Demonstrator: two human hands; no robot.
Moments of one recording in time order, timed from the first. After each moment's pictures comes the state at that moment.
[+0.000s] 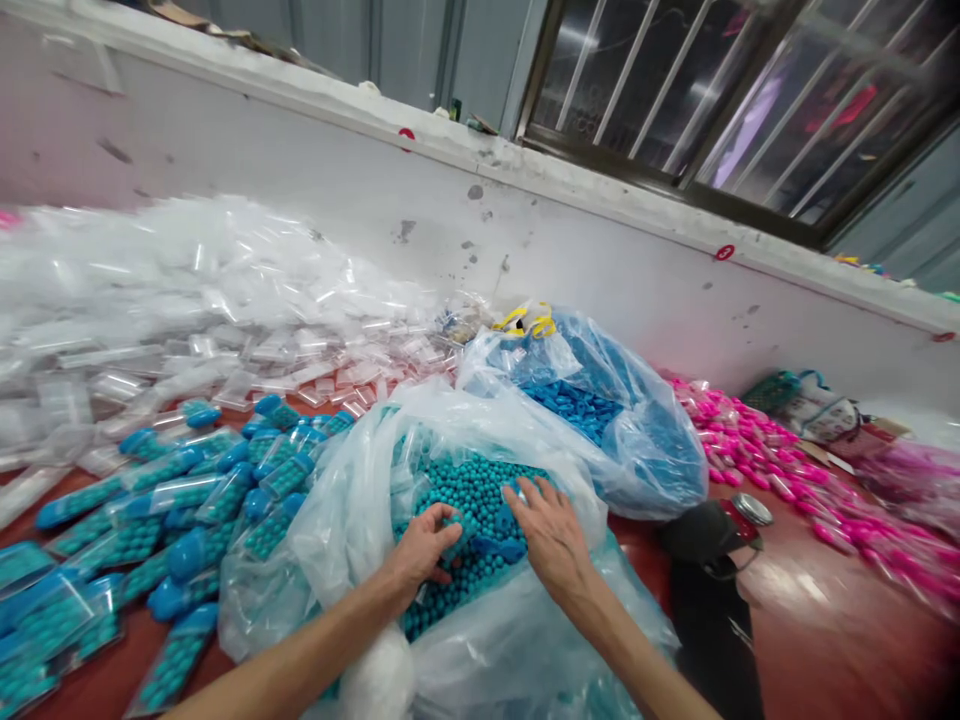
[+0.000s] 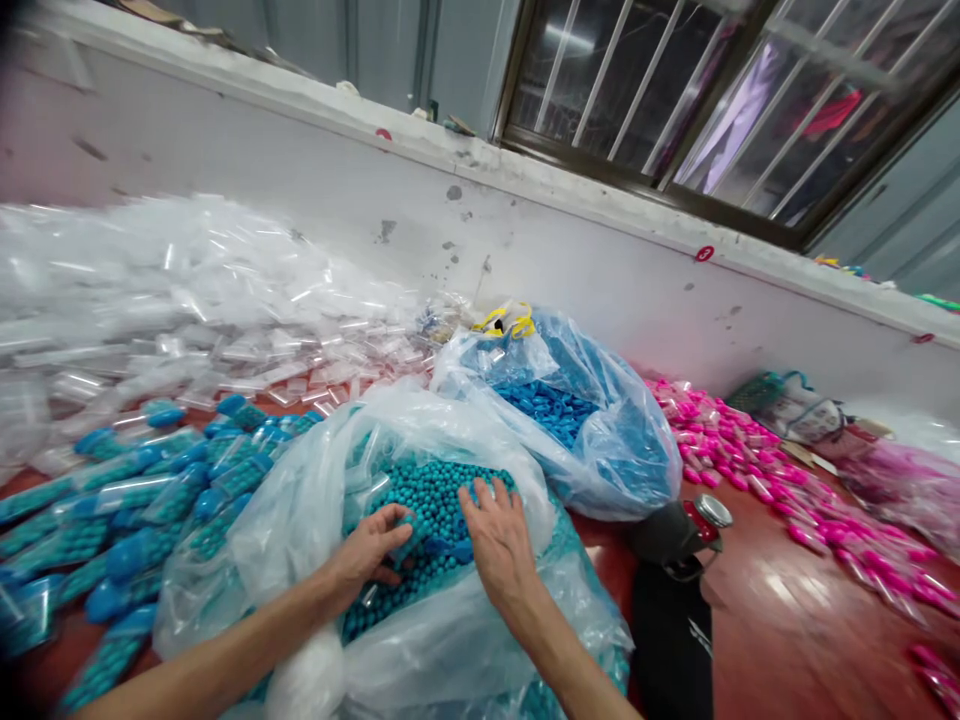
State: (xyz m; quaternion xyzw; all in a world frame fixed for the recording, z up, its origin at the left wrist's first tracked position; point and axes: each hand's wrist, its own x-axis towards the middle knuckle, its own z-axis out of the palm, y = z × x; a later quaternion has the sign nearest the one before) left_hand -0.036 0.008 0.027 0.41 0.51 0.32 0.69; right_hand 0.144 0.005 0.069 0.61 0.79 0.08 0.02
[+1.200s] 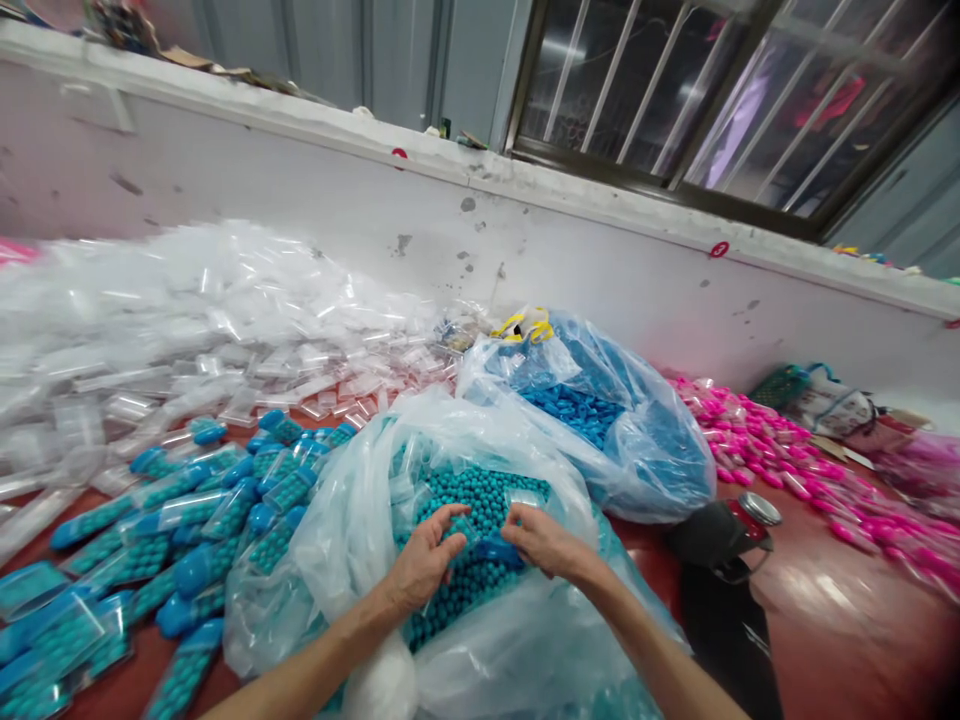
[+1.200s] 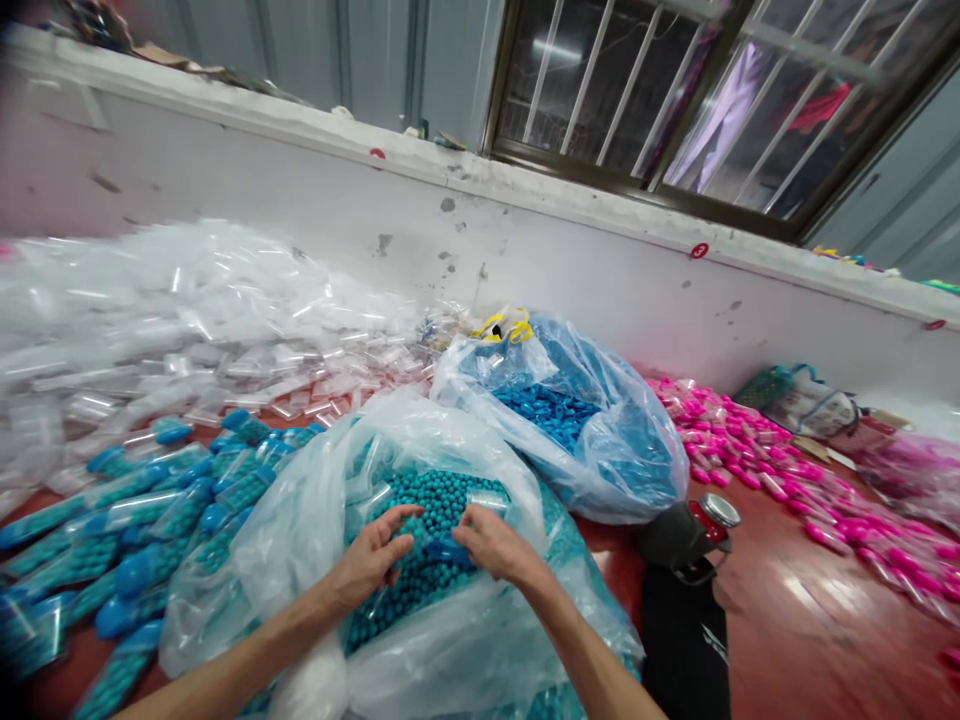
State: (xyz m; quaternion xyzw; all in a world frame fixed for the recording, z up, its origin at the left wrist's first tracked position) left_hand -0.036 0.008 0.022 0.56 0.44 0.36 0.61; right_hand 0.152 0.024 0.064 0.59 0.63 -0.49 -0.15
